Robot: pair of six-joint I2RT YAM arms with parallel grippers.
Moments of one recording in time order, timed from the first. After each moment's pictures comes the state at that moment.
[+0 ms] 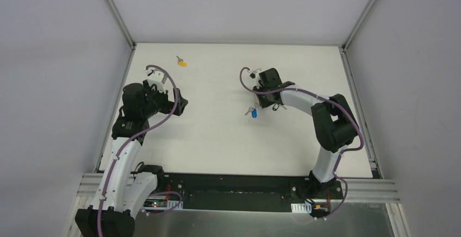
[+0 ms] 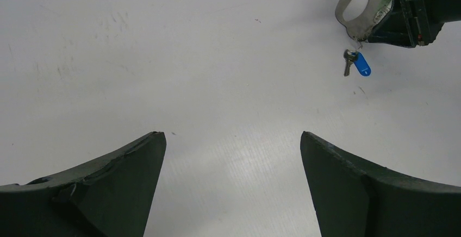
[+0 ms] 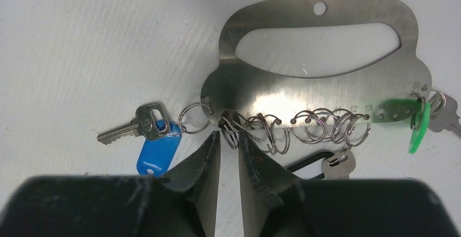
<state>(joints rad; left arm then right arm) -0.04 0.80 0.75 -0.36 0.37 -0.01 0.52 1.83 1.17 -0.33 0.03 -0.03</state>
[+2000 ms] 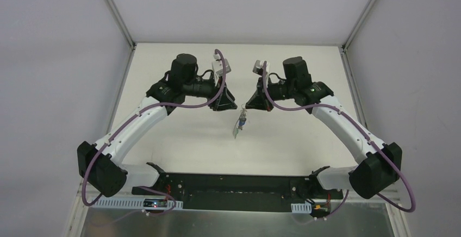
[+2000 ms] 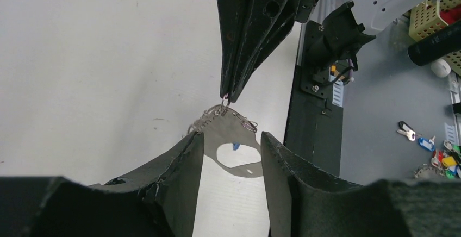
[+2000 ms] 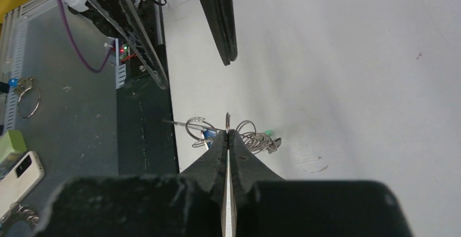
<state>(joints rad) -0.55 1.27 1.19 -0.36 0.82 0.00 0.52 1.32 1.19 -0.52 -0.87 -0.20</state>
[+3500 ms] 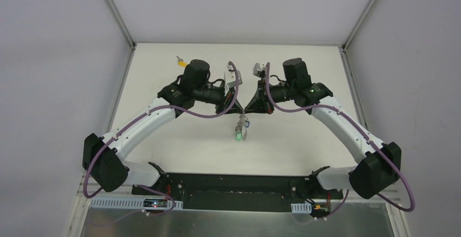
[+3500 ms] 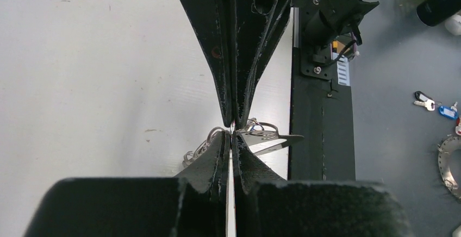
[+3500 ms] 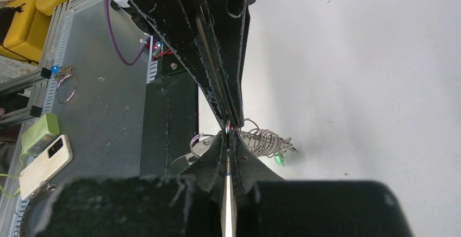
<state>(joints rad) -0.66 1.32 1.16 -0.32 0.81 0.12 0.52 1.32 1.17 -0.51 -1.03 -0.20</state>
